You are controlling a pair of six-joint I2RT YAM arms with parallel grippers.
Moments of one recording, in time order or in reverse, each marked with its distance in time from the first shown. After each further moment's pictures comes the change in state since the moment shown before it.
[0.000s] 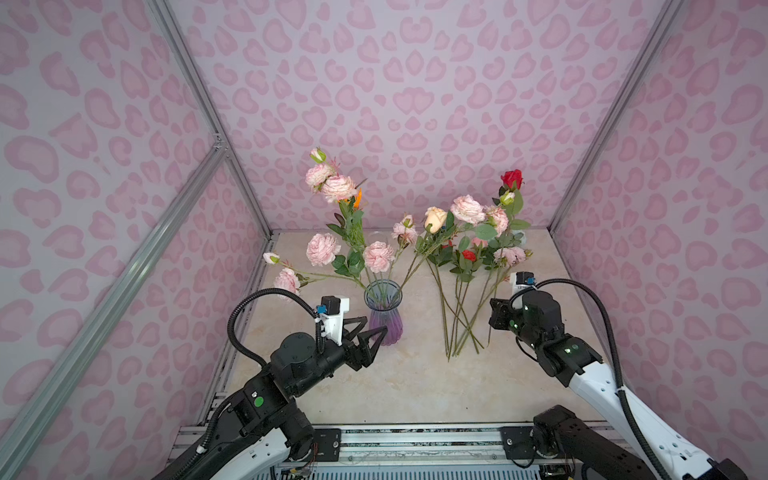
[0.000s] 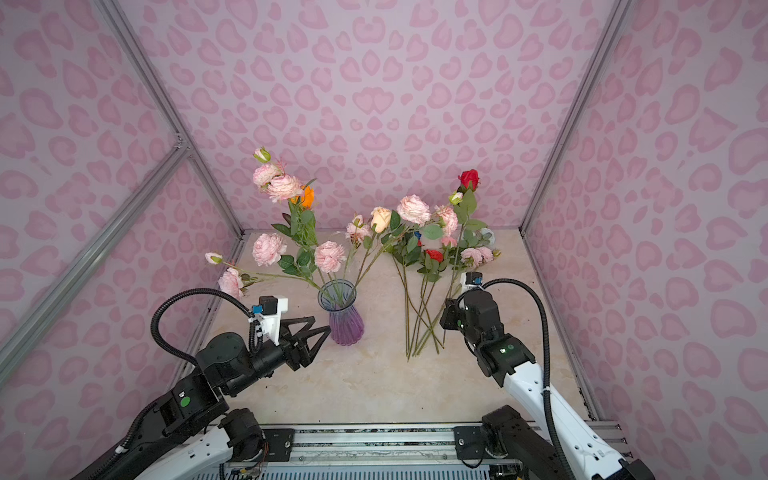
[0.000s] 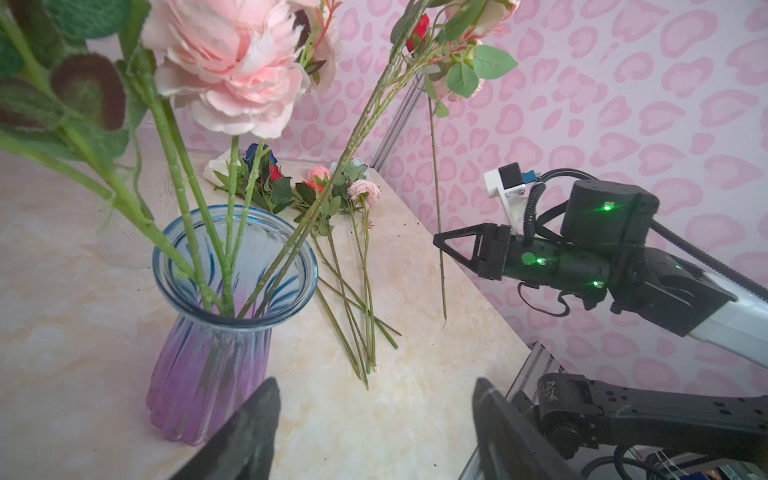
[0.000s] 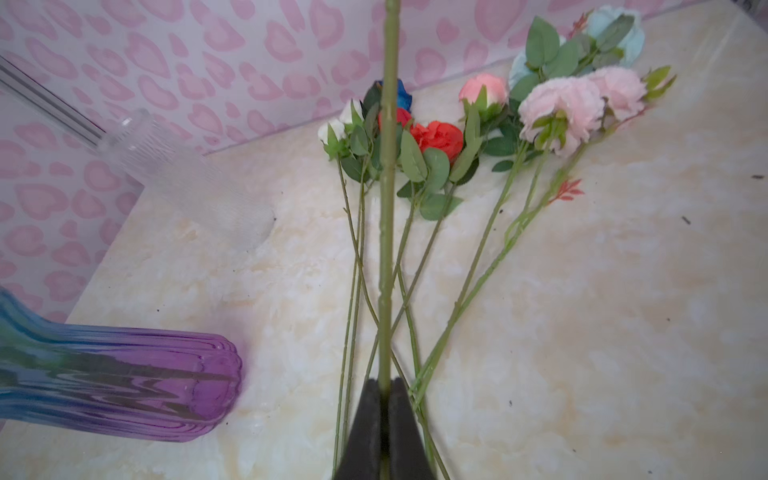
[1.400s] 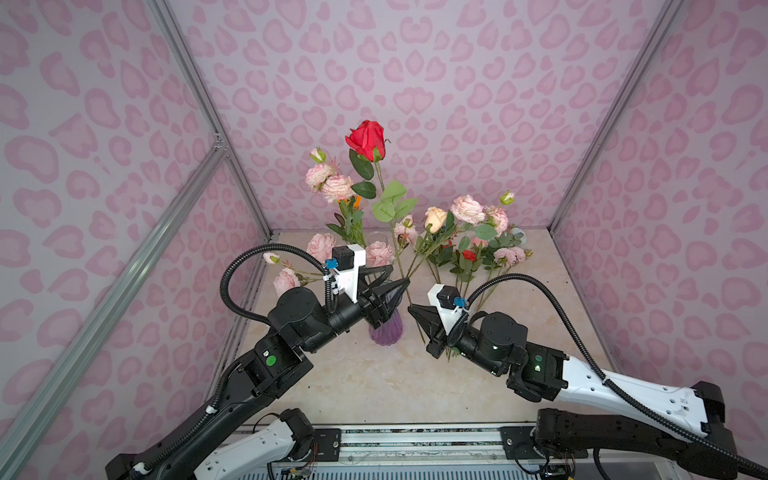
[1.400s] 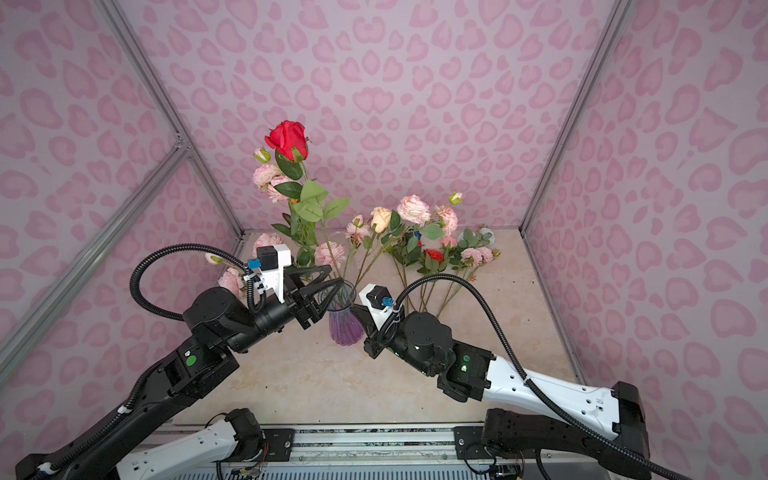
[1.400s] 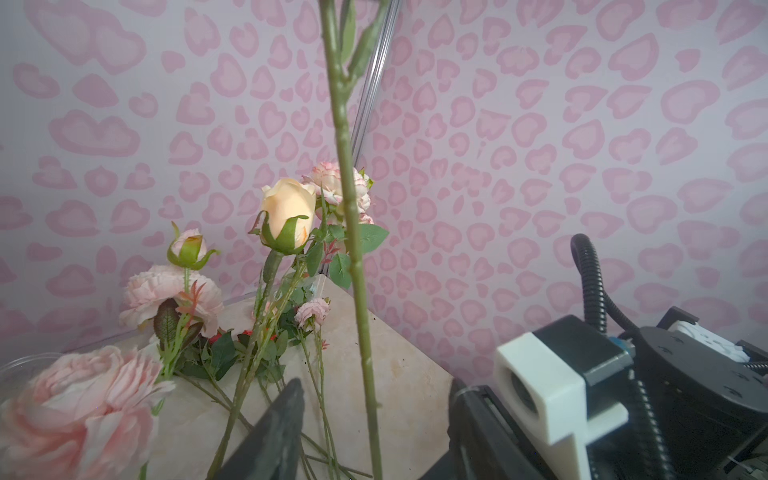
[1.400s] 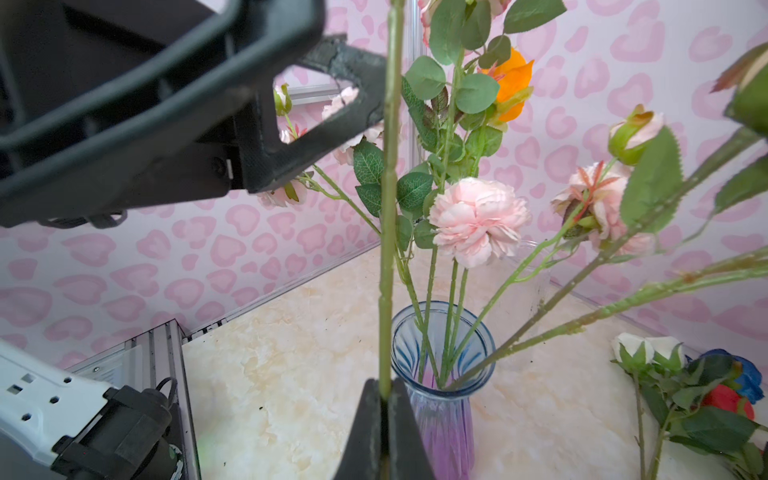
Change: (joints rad) left arm 0.000 0.342 0.382 0.231 0.120 0.188; right arm 0.765 0.212 0.246 0.372 0.154 -0.368
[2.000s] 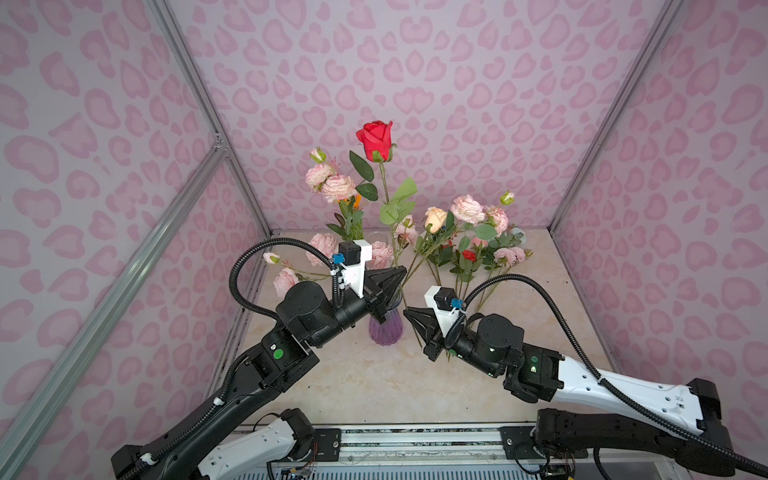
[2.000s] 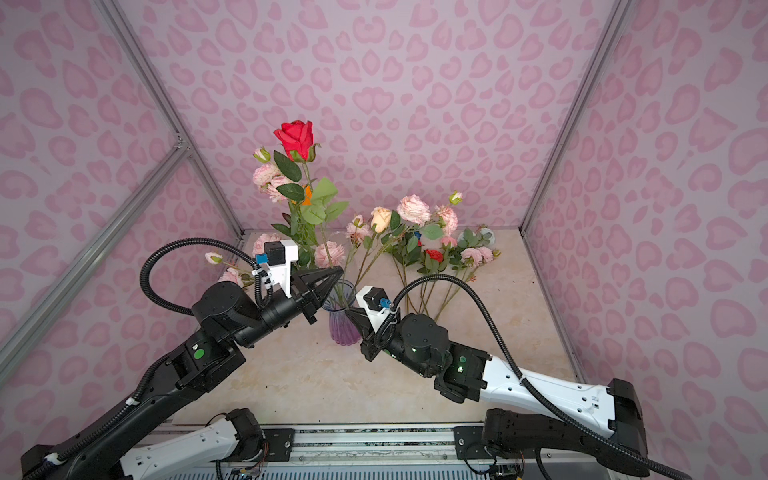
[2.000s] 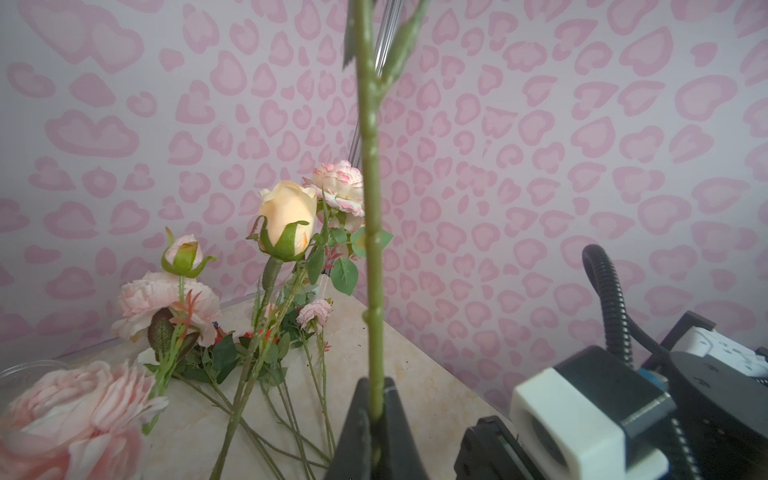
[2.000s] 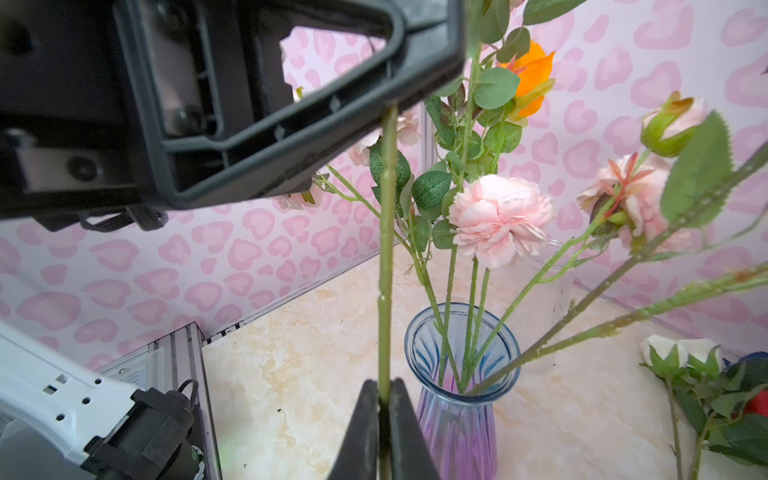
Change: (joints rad) left arm -0.001 0.042 0.031 0.006 -0.035 0.007; right arm 0.018 0.010 -0.008 0.031 -0.010 0.041
